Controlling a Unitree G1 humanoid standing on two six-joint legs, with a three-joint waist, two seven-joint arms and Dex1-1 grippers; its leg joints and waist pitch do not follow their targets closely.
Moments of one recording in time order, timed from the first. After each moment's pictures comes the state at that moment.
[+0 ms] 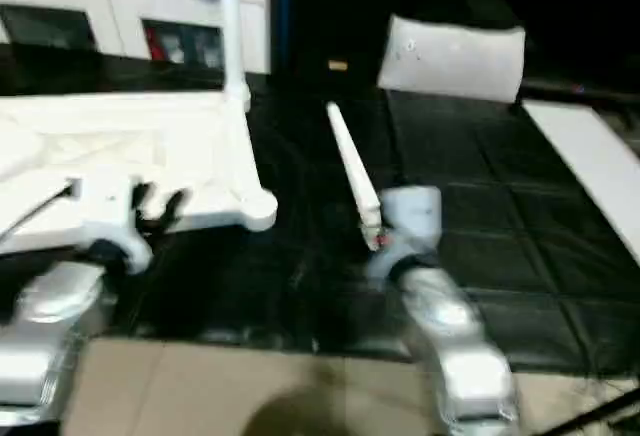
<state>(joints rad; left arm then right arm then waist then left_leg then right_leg) -0.10 0.22 0.08 -0.30 -0.10 0.54 -0.17 -0.08 -0.05 0.06 -0.35 0.13 0.60 0.19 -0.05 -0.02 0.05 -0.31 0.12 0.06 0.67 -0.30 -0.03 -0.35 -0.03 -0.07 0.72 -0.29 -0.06</state>
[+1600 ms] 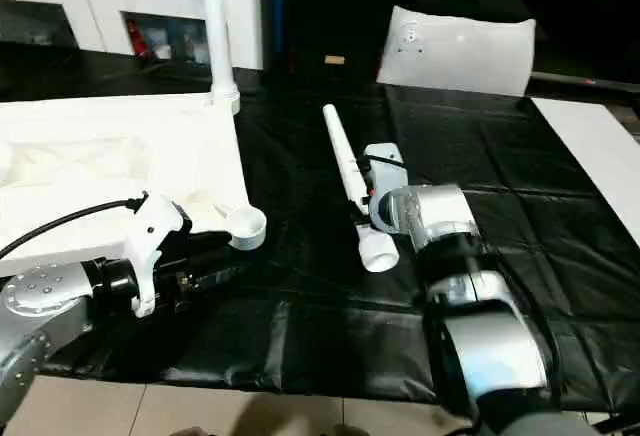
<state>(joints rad) -0.12 0.53 -0.10 -0.49 -0.39 0.83 -0.68 -0.88 -0.20 0.01 0.80 0.11 0.89 0.34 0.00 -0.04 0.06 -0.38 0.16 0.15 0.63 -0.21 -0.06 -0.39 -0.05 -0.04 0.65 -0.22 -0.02</state>
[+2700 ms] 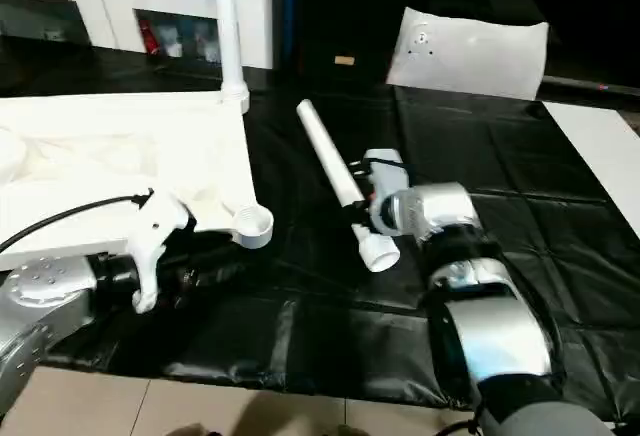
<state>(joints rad) -0.17 0.51 -0.11 -0.42 -0.37 0.82 -0.63 -0.86 -0.22 -0.05 0.85 0.14 0.77 0.42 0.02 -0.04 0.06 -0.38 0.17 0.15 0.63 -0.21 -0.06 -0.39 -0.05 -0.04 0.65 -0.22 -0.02</state>
